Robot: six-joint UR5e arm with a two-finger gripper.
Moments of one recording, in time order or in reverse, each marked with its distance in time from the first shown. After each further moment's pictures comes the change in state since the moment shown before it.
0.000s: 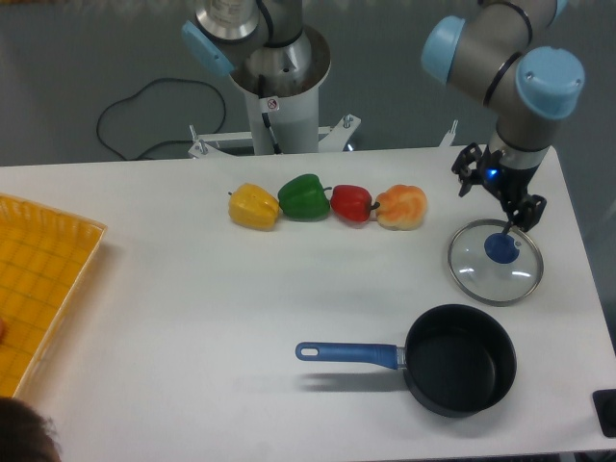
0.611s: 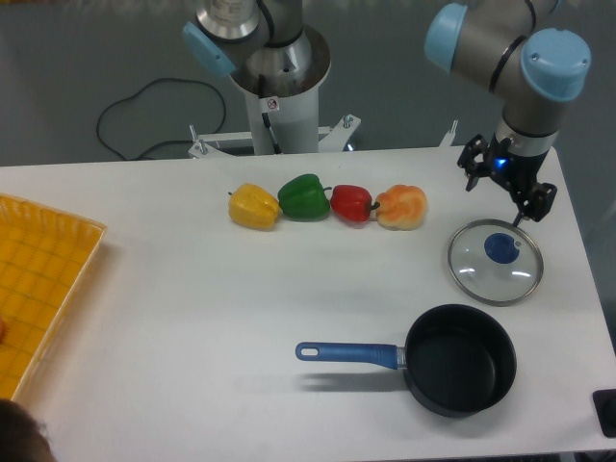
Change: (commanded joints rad) arm -0.011 0.055 -0.084 0.006 -0.008 -0.020
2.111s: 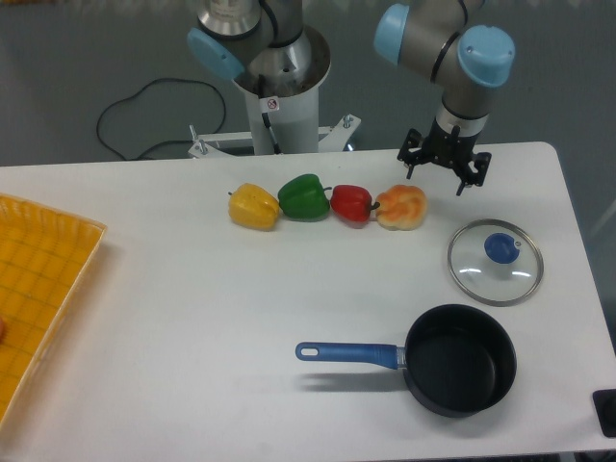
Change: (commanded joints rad) arm 0.087 0.085 -0.361 0.230 -0.054 -0.348
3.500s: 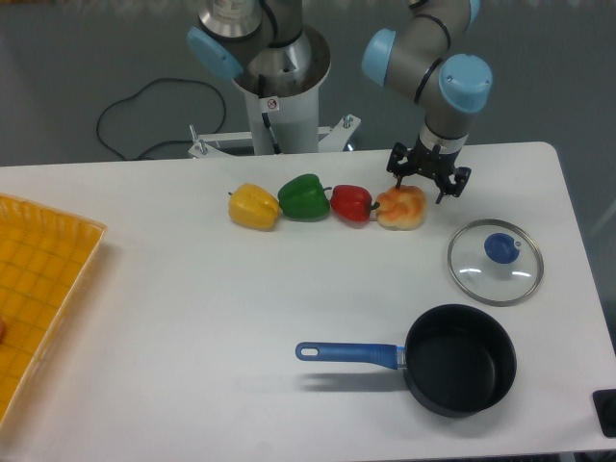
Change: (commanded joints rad) arm -0.011 -0.035 -0.083 0.100 0.044 0.034
